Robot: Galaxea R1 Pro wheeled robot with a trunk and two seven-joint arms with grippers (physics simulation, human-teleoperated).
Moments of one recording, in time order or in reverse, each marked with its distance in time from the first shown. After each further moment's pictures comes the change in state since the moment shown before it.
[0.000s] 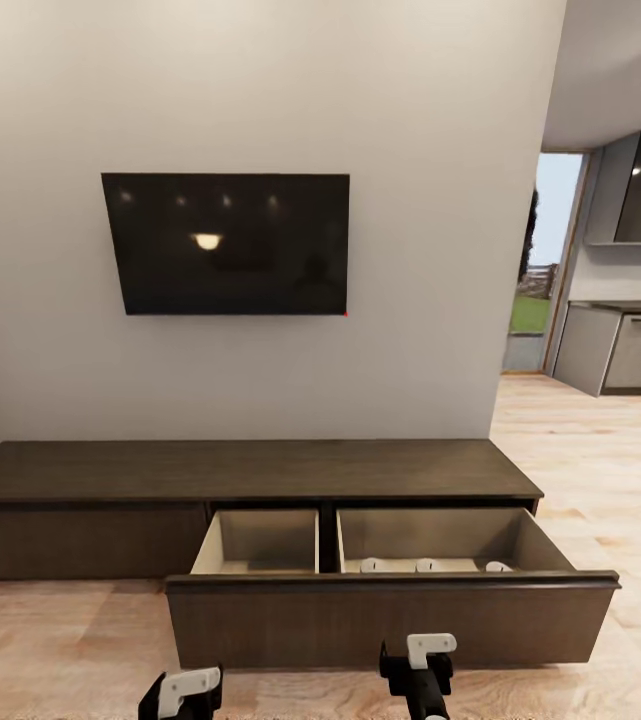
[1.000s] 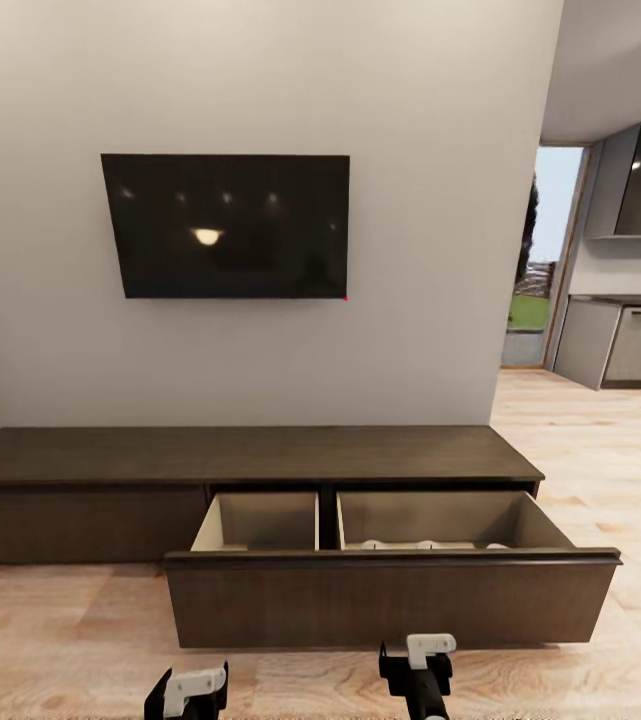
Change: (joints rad) left arm 0.006 0.002 -0.036 -0.012 0.000 -0.014 0.006; right arm 0.001 0.001 0.000 0.000 -0.001 -0.001 0.003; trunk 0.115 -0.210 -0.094
